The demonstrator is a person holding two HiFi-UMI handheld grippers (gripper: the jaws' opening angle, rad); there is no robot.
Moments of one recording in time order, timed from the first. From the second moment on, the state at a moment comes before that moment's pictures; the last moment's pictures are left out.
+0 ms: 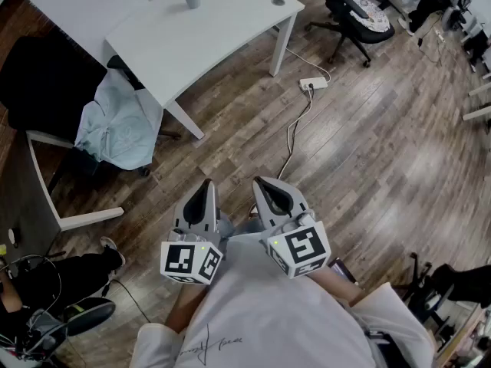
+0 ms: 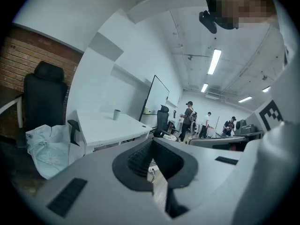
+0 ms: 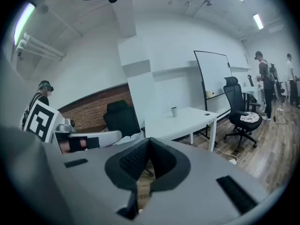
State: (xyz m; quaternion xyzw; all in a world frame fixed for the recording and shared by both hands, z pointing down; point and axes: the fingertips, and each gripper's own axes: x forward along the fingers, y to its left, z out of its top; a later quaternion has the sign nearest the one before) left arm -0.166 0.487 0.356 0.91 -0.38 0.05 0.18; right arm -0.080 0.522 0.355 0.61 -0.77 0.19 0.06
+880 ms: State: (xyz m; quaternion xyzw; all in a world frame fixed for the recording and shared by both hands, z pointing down) left arm -0.124 0.444 0.356 0.91 -0.39 0.08 0.15; right arm -0.025 0.488 0.370 0.62 -0.76 0.21 0.06
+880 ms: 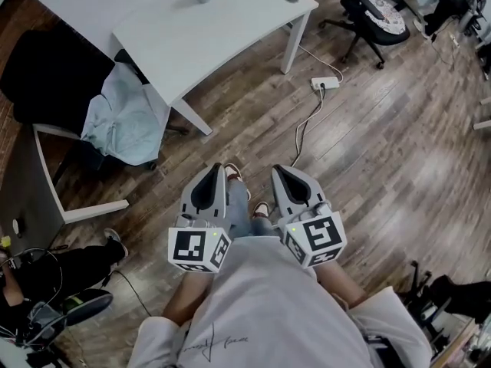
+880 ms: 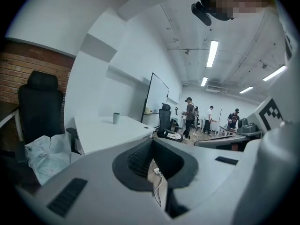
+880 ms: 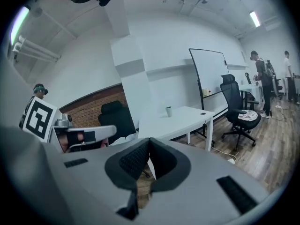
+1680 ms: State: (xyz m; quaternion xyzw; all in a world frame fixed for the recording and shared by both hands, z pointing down) left arm -0.130 0.282 0.331 0.91 -0.38 0.05 0.14; right arm -0.040 0.325 0.342 0.61 -0.77 0.16 0.08
